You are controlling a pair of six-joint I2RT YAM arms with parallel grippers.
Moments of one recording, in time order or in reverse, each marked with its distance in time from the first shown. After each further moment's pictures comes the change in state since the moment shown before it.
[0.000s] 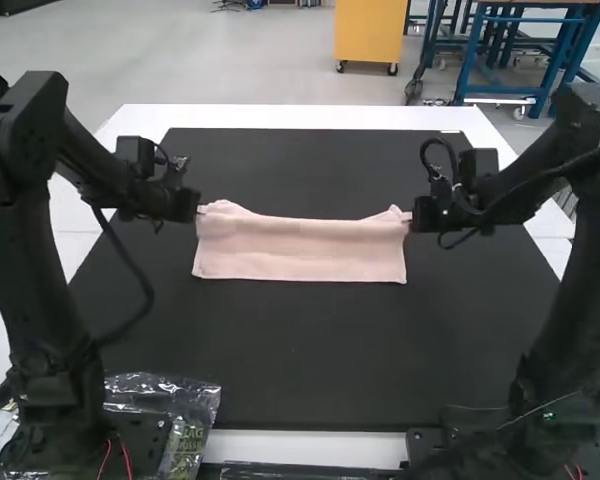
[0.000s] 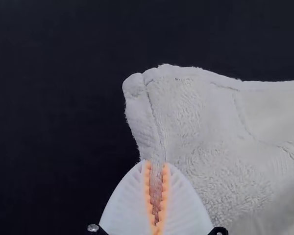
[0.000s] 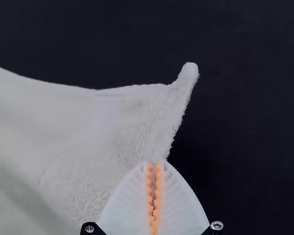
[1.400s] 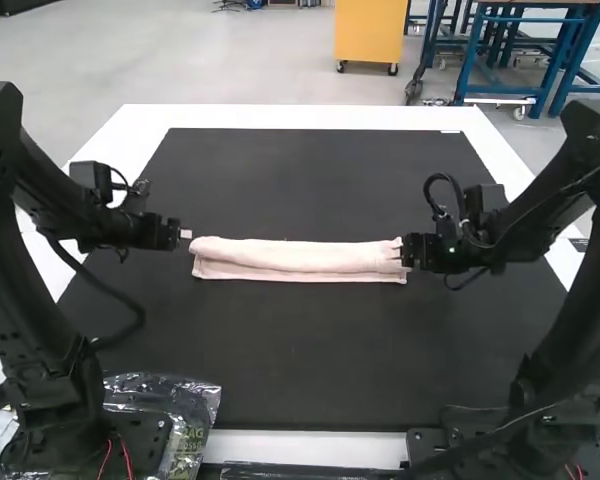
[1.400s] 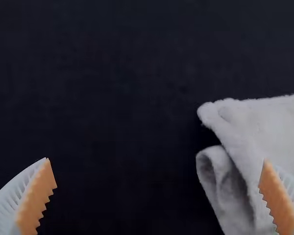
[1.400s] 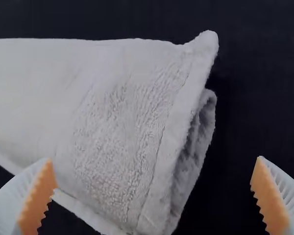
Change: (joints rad) left arm 0.173 -0.169 -0.238 0.031 0.055 0.009; right arm 0.004 -0.084 -0.253 0.037 -0.040 0.050
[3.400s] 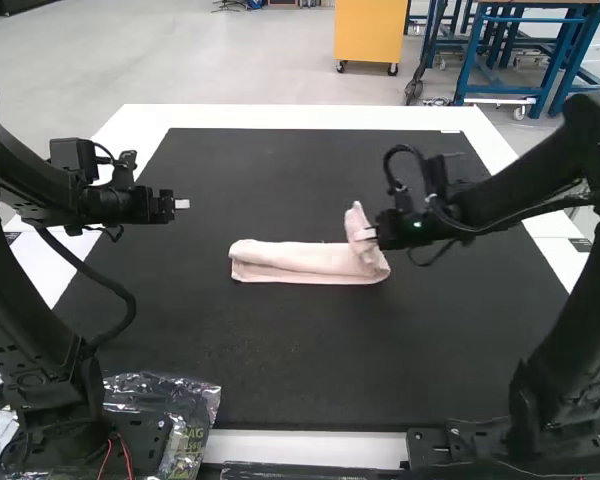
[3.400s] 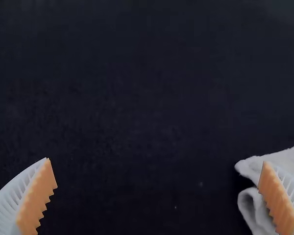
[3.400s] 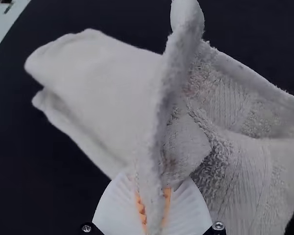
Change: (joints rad) left arm 0.018 -0.115 0.020 0.009 0.108 -0.095; right arm 0.240 -0.064 0.154 -0.132 -0.119 0.037
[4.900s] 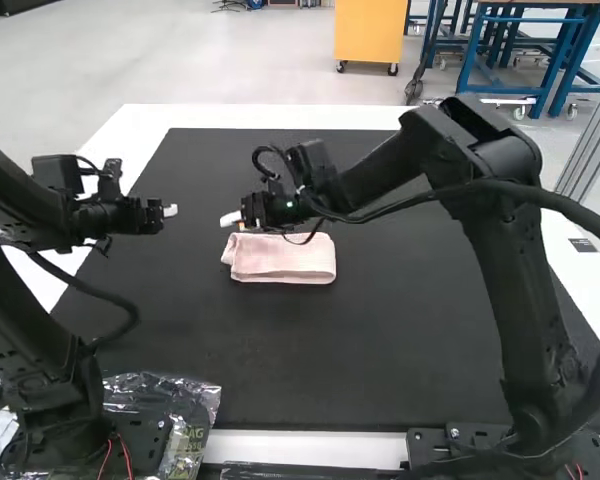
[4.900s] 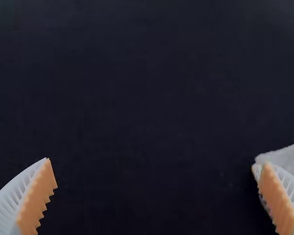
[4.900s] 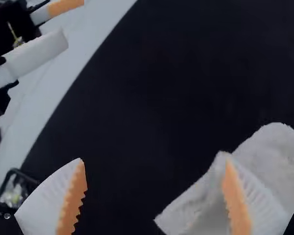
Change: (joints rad) left arm 0.082 -0.067 -0.135 0.187 0.012 0.029; right arm 0.394 0.505 0.635 0.072 -0.034 0.351
